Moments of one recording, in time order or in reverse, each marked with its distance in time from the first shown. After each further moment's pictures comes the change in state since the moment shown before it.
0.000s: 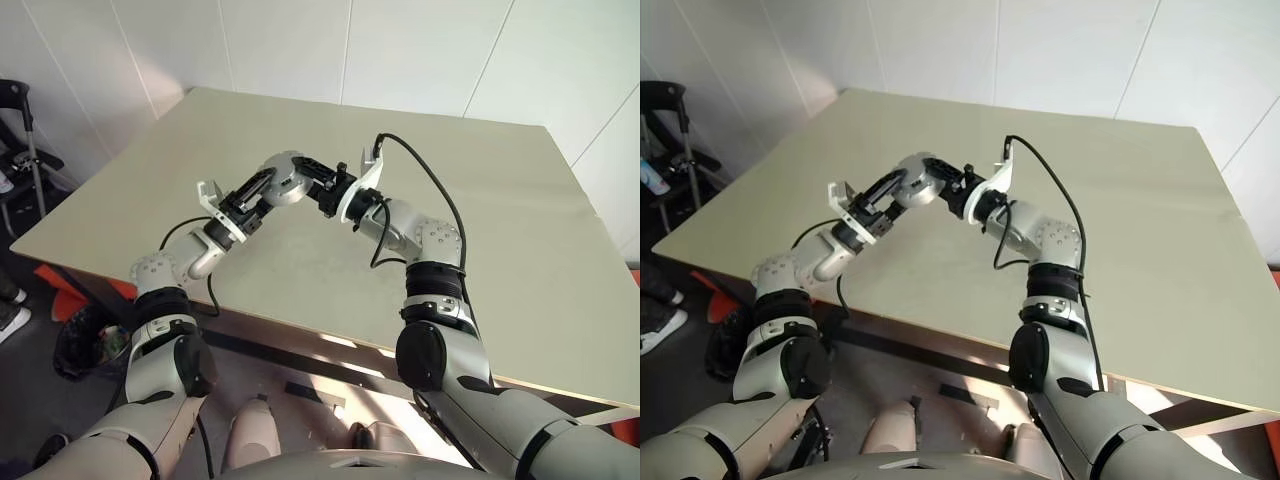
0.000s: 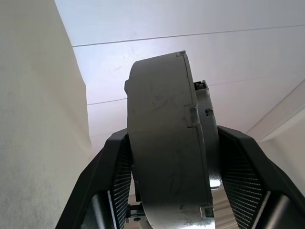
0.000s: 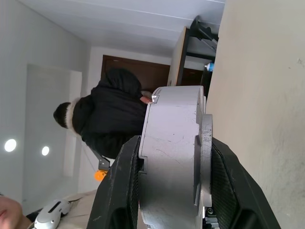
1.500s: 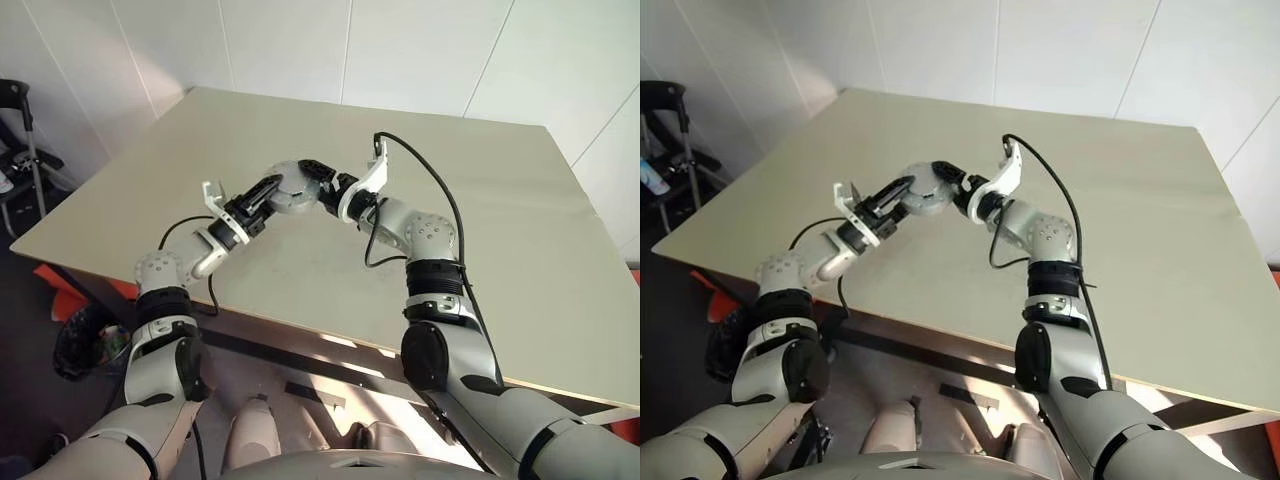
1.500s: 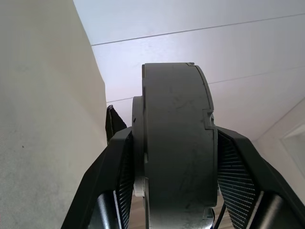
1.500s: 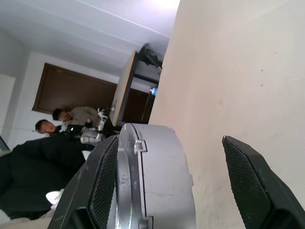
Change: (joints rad) left arm 0.013 0.009 -0.066 -0.009 0.029 -0.051 0.012; right arm 0.000 -0.046 0.110 0.019 -0.265 -0.189 0.069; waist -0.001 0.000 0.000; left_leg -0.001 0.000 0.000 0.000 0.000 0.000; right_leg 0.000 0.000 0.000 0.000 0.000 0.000
